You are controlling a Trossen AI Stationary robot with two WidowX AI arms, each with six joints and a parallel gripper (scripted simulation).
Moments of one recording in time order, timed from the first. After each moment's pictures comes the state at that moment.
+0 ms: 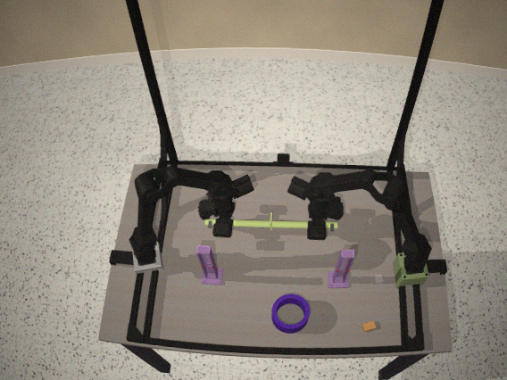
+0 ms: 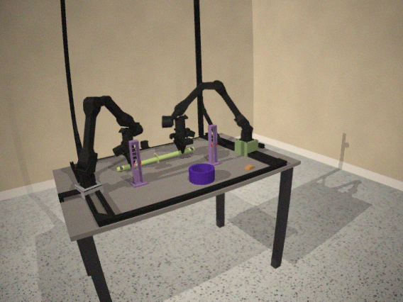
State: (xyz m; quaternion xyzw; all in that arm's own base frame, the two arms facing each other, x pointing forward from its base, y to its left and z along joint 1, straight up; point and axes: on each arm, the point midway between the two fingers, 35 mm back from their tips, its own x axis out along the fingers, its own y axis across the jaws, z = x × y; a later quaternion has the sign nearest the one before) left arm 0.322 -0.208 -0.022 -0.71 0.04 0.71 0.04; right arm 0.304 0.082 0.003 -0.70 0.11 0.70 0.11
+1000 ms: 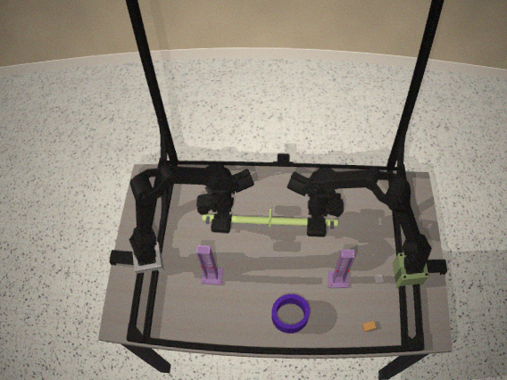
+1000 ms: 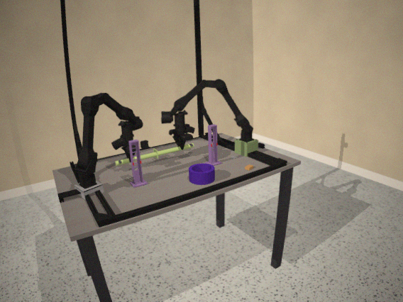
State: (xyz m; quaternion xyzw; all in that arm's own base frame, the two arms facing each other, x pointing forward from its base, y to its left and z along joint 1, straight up) left arm 0.326 -0.205 0.003 -0.71 0.03 0.70 0.04; right arm 0.301 0.080 0.038 -0.69 0.11 0.71 0.10
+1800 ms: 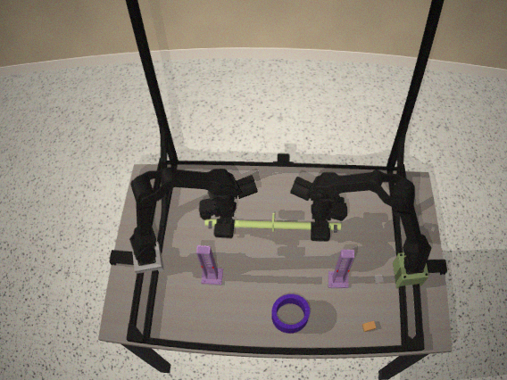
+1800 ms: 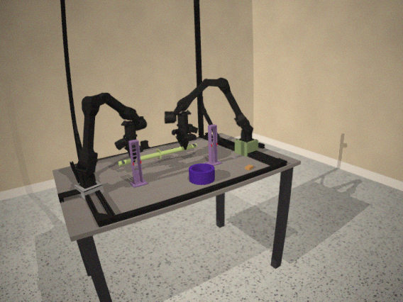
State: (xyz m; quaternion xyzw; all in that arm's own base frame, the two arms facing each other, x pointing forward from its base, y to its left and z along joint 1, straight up) left arm 0.316 -0.188 0.004 -0.71 0.03 0.70 0.03; right arm 0.306 0.059 0.040 -0.69 0.10 0.71 0.10
